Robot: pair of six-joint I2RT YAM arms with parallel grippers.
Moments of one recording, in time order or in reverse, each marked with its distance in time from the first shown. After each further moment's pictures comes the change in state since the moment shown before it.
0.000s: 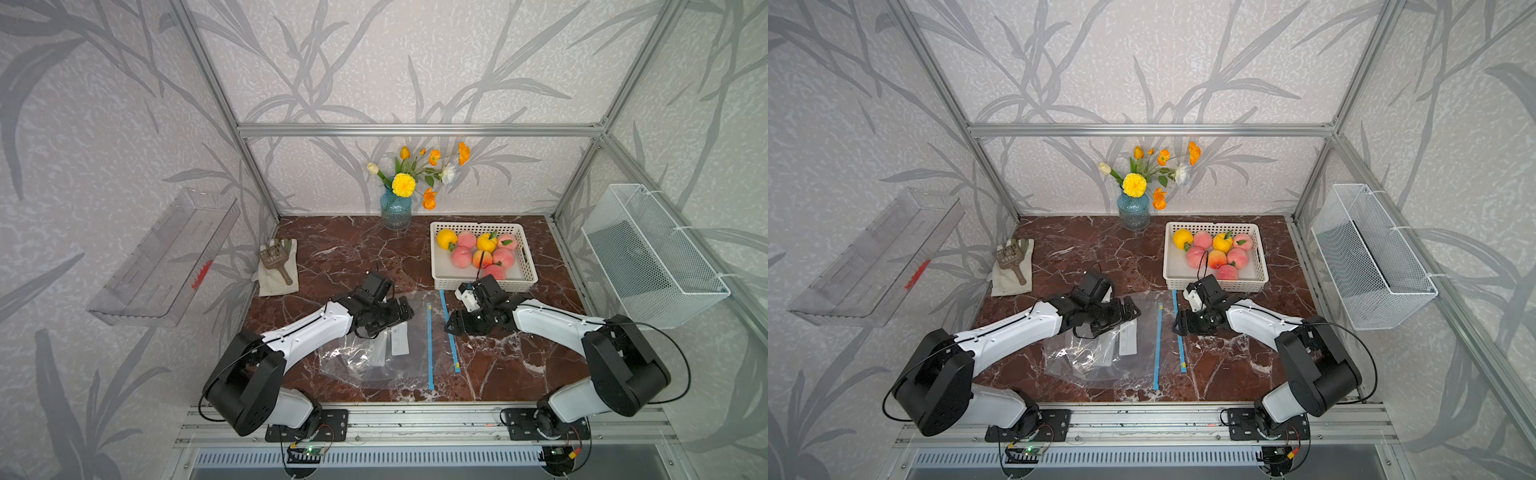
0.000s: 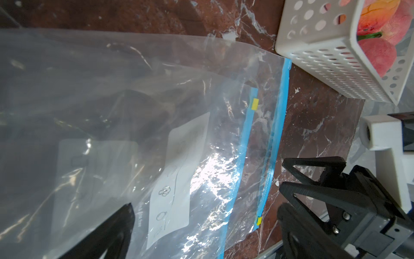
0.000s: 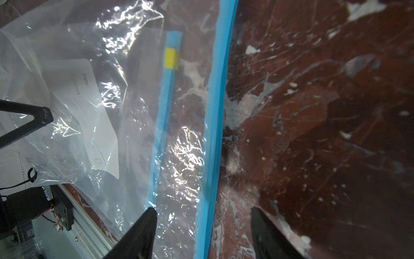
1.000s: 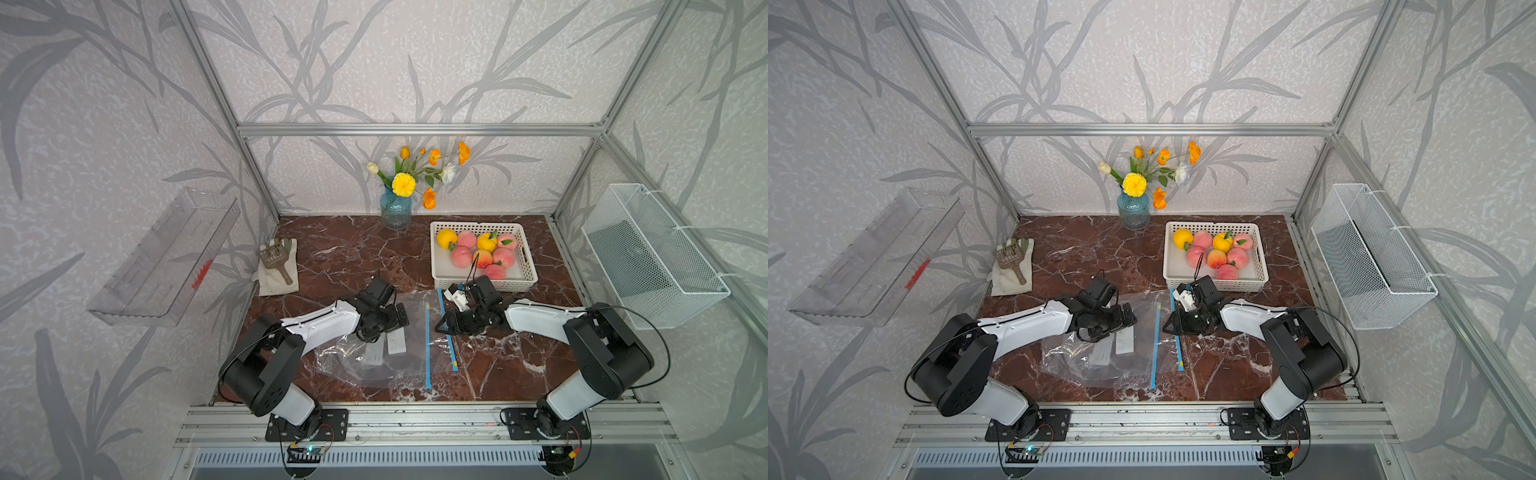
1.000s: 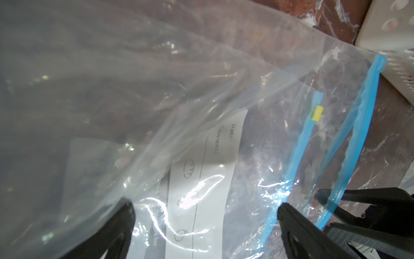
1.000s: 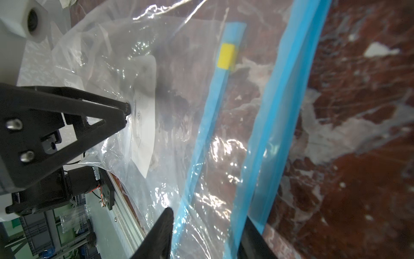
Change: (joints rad) left arm -0.001 0.111 -0.029 0.020 -0.068 -0.011; right arm 0.008 0.099 -0.019 0.201 -0.215 0.047
